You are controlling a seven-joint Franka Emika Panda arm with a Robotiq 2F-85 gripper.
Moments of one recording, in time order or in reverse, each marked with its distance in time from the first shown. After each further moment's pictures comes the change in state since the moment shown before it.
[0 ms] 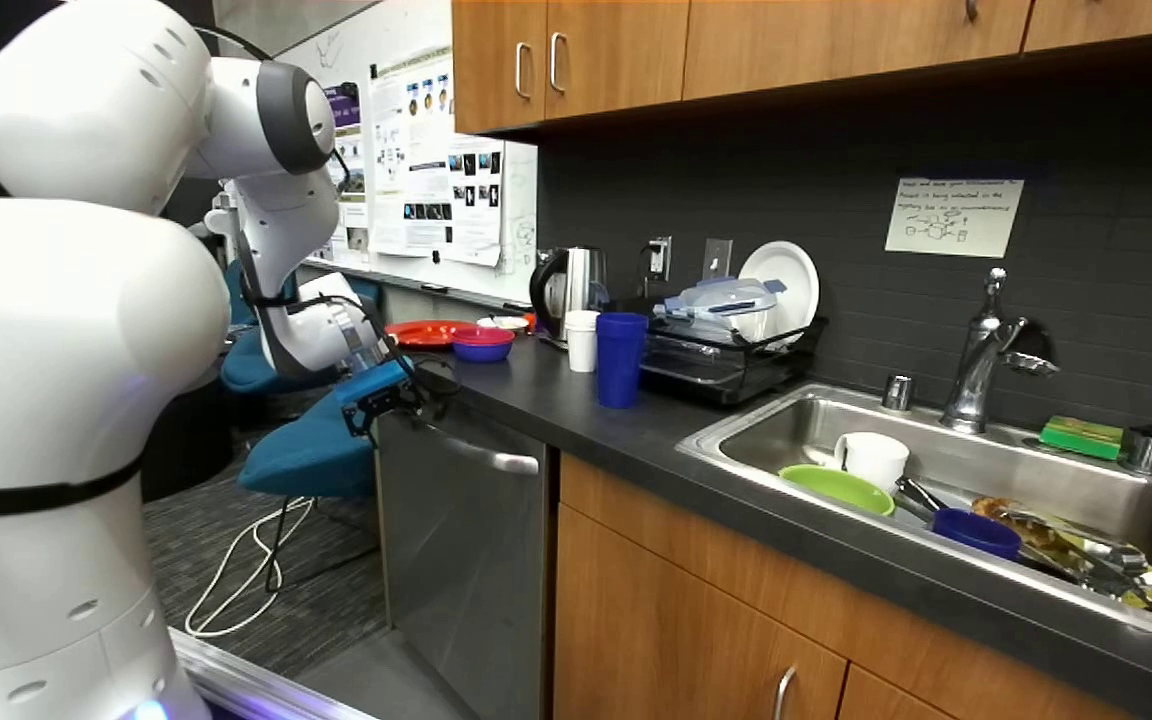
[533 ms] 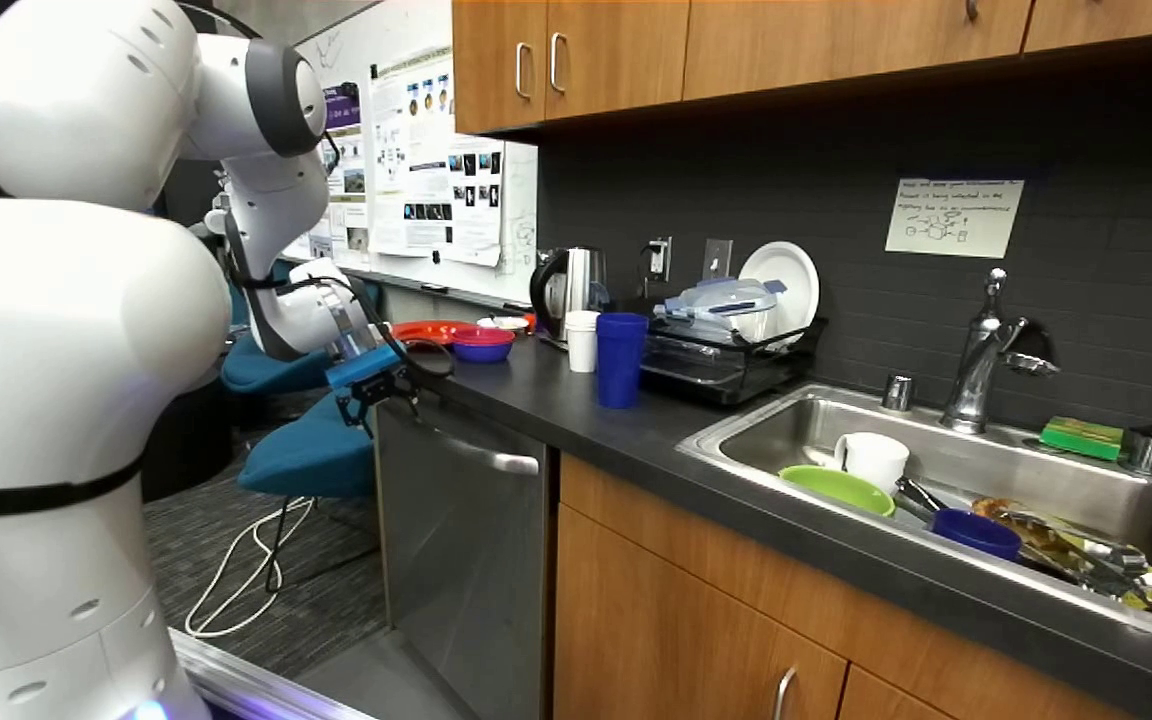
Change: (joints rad) arm 0.015 -0.060 0.014 -0.014 0.000 -0.118 0.000
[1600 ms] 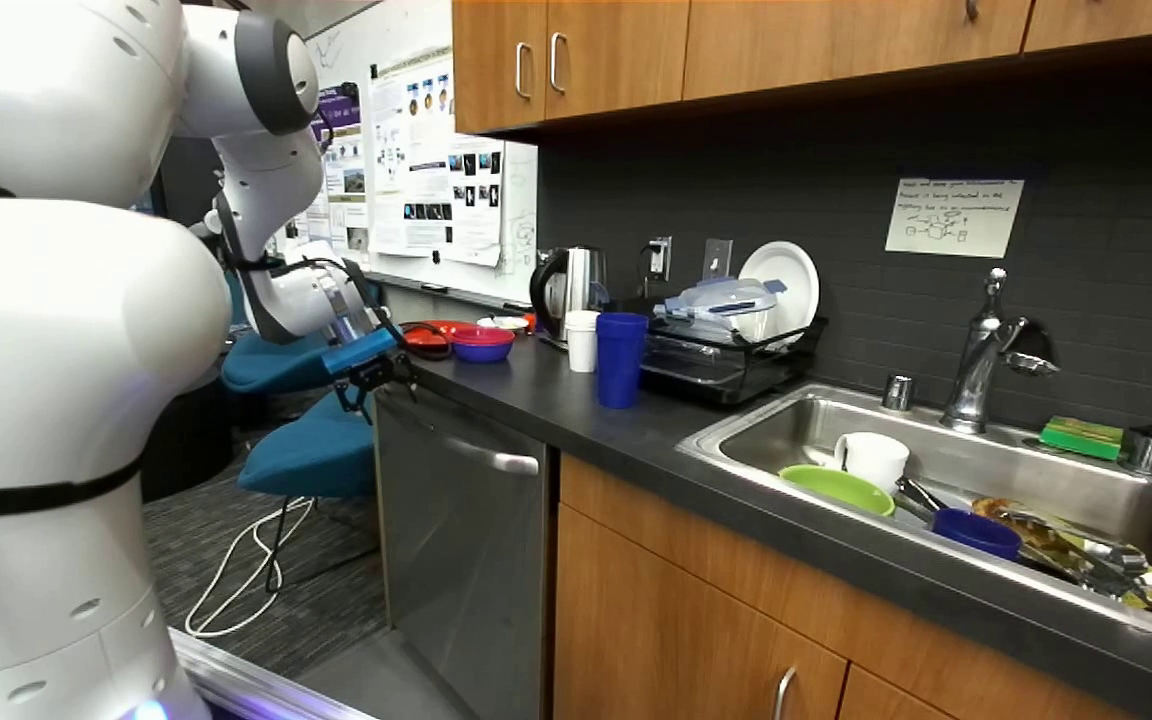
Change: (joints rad) arm 0.005 -0.071 0.001 -0.038 0.000 -0.037 0.000
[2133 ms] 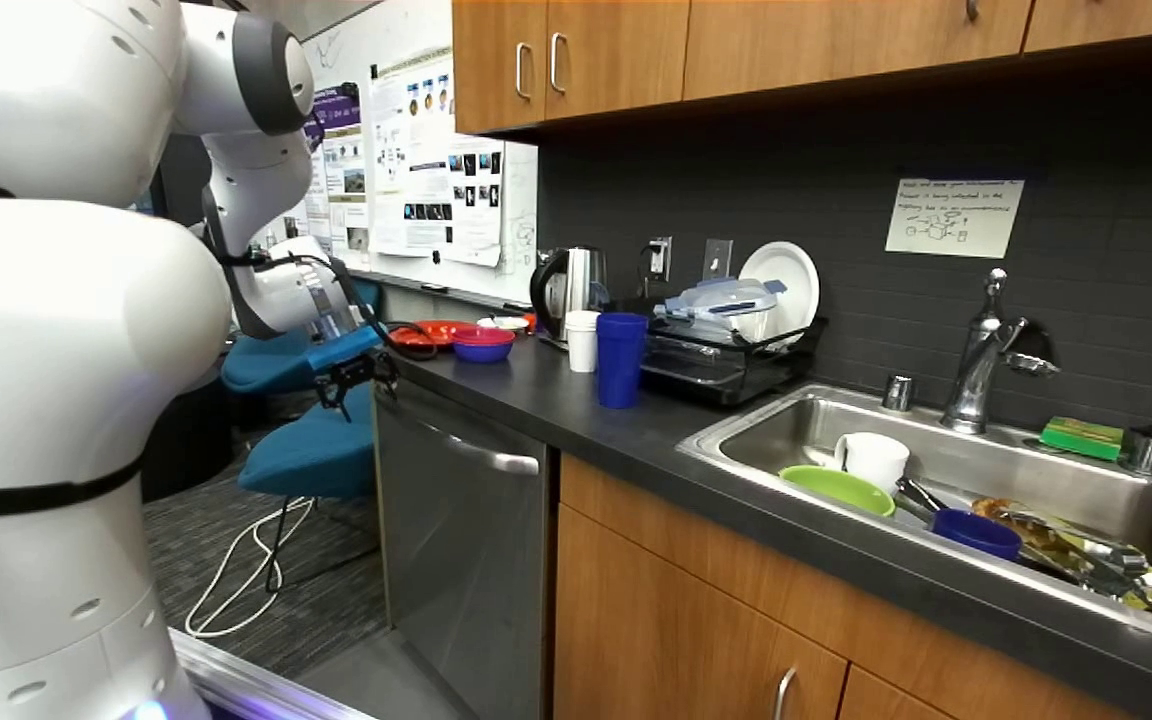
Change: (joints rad) arm 0.003 -0.006 0.046 0.002 0.039 0.012 -0.049
